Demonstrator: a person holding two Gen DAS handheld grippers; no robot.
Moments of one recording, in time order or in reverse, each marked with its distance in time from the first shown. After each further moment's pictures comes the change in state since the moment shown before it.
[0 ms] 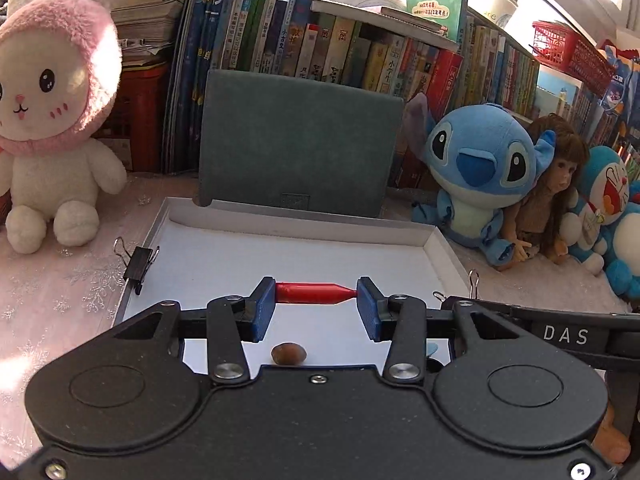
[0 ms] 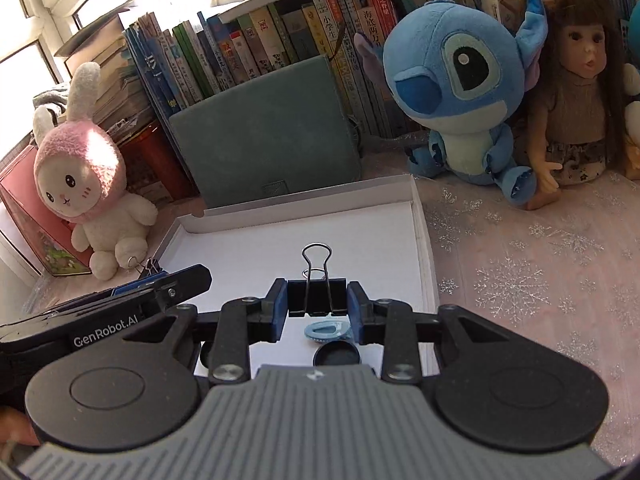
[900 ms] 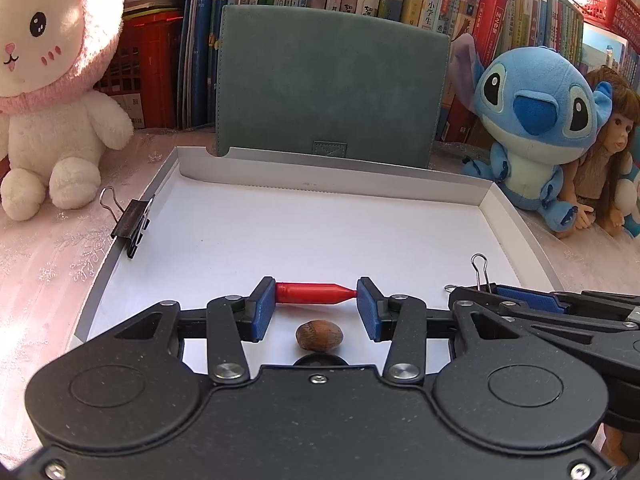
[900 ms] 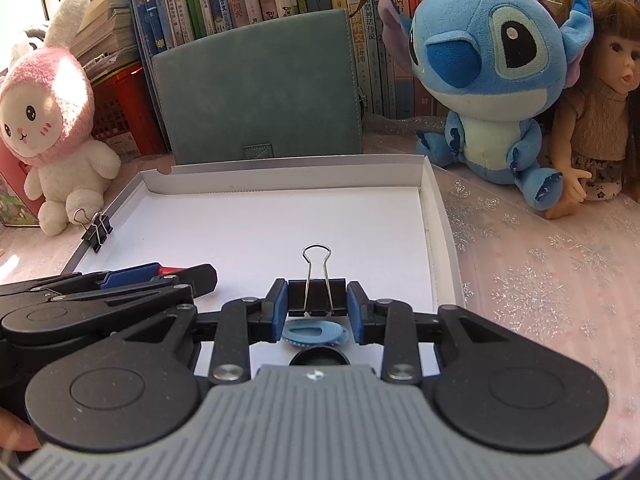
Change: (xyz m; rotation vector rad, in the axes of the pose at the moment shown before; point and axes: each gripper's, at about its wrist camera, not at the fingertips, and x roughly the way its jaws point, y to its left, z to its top) left arm 0.048 0.000 -0.028 0.009 0.061 0.126; right arm 0.047 0.016 -0.021 -0.155 0.016 -0.107
